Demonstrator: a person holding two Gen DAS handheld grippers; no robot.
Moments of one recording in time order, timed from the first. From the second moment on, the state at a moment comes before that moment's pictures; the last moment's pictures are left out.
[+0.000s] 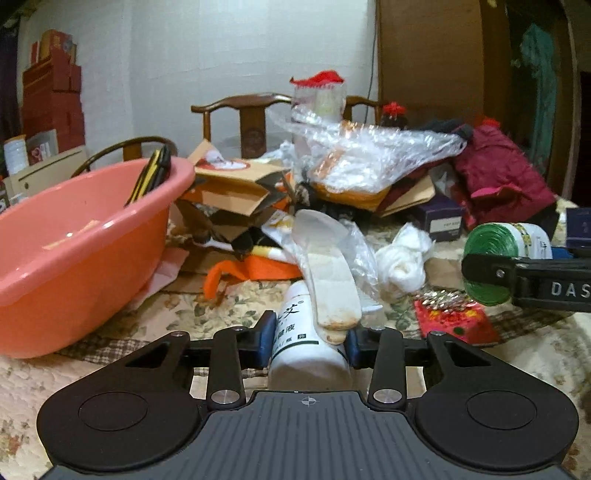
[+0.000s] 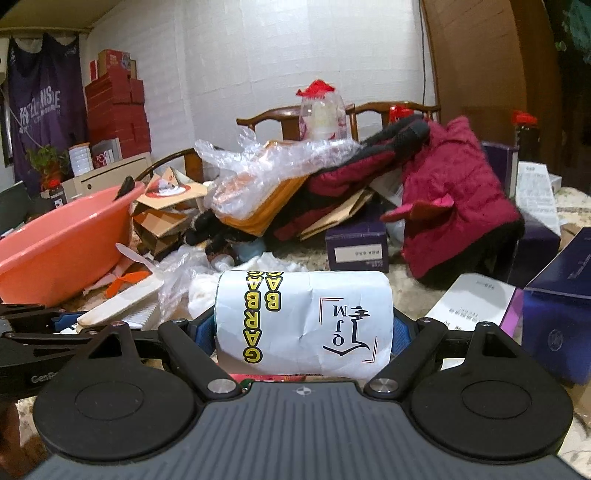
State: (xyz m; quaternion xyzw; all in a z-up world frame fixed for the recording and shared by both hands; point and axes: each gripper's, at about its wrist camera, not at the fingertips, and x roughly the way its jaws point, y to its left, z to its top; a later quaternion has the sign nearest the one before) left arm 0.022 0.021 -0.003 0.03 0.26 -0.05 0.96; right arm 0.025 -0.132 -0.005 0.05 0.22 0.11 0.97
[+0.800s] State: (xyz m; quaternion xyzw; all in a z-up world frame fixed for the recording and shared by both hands) left arm -0.014 0.043 0.071 0.05 0.16 0.00 0.99; right arm 0.007 -0.089 0.055 0.01 0.16 0.14 0.98
